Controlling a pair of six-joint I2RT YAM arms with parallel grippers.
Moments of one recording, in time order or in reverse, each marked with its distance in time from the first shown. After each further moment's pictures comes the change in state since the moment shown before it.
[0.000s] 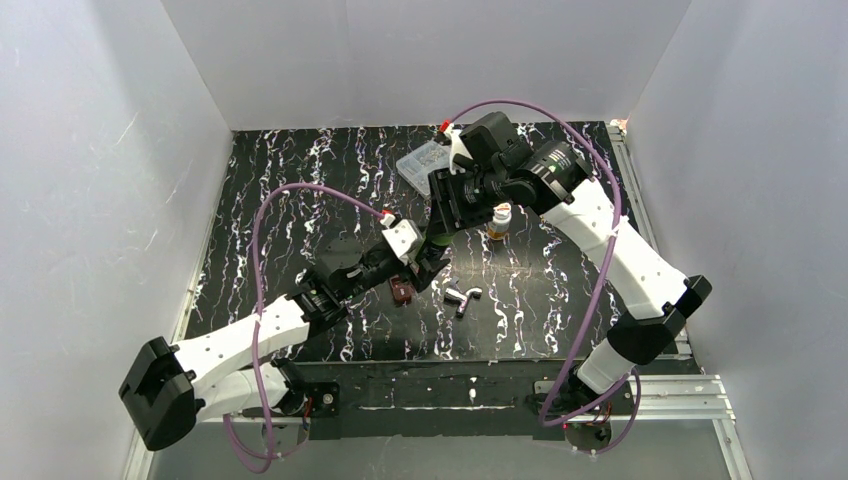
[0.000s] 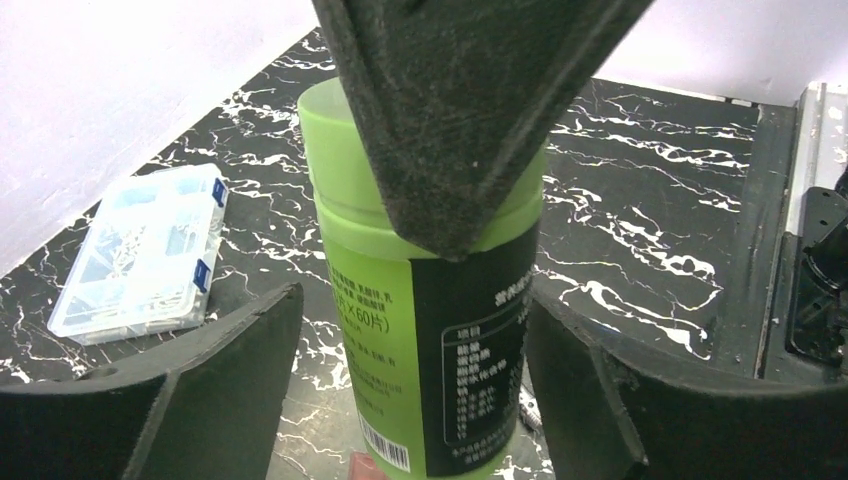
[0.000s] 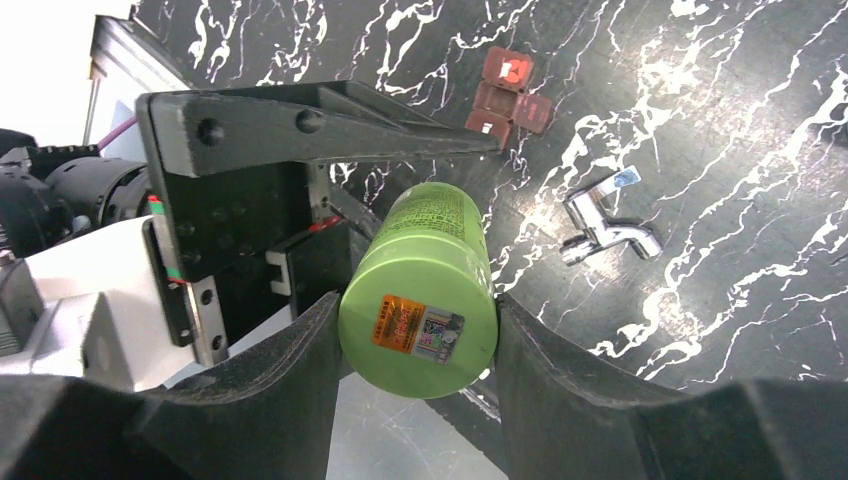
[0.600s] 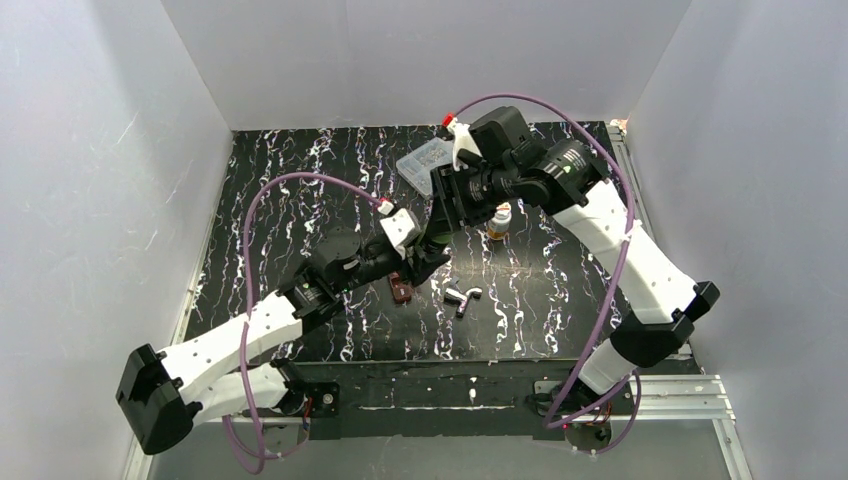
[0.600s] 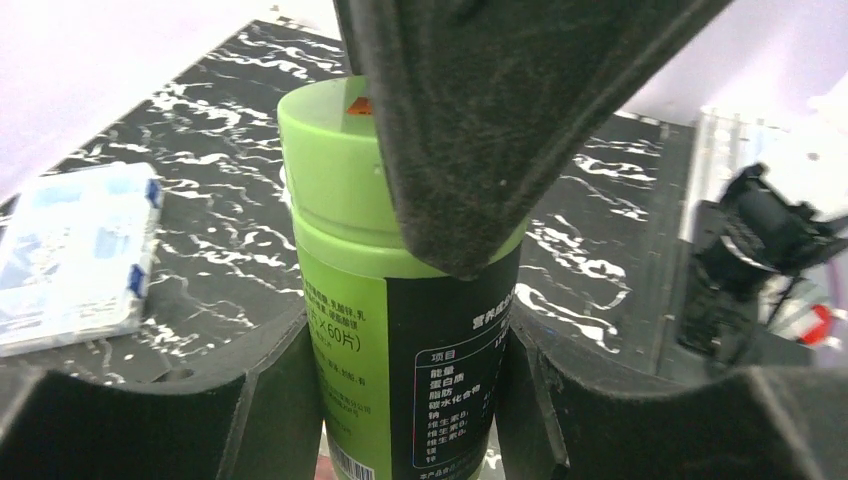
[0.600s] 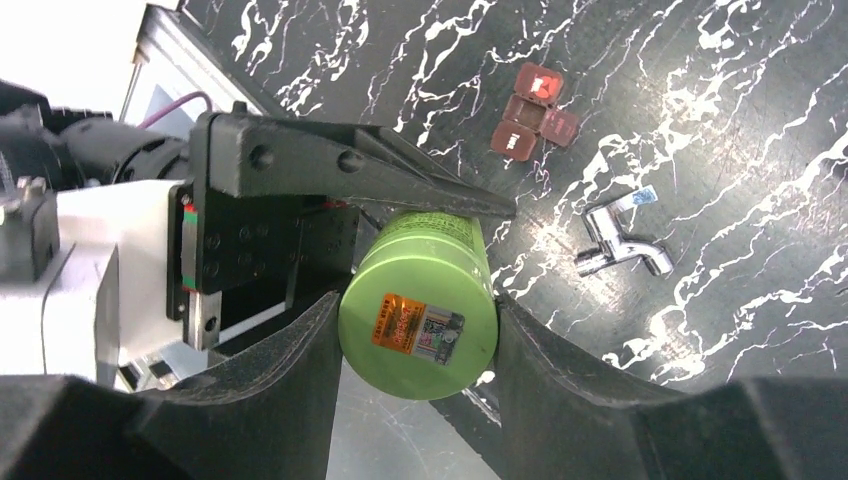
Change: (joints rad) left arm -0.006 -0.023 0.082 -0.117 0.055 -0.082; right arm 0.006 -0.011 0.051 -0.008 -0.048 -0.016
